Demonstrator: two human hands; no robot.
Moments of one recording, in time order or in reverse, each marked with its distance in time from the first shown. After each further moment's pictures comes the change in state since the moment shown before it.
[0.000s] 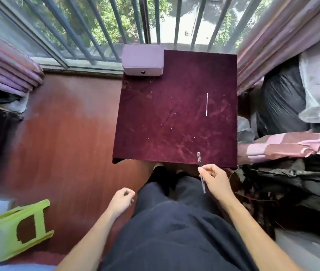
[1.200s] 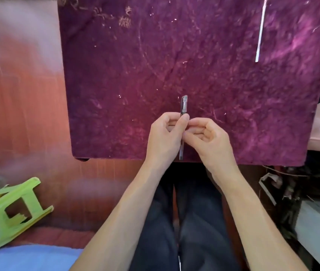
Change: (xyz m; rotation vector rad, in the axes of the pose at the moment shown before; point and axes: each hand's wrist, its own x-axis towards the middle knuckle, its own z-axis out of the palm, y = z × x) left_hand 0.210 0.178 0.119 -0.394 0.034 0.361; right_hand 0.197 0.023 0.123 0.328 -0.153 -0.044
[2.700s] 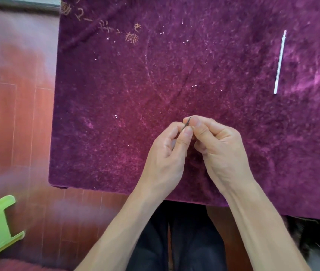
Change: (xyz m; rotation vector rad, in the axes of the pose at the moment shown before) left_hand 0.028 0.004 -0.003 -0.092 -0.114 0.290; right_hand 0.065 -0.022 0.010 0.175 -0.068 -0.055
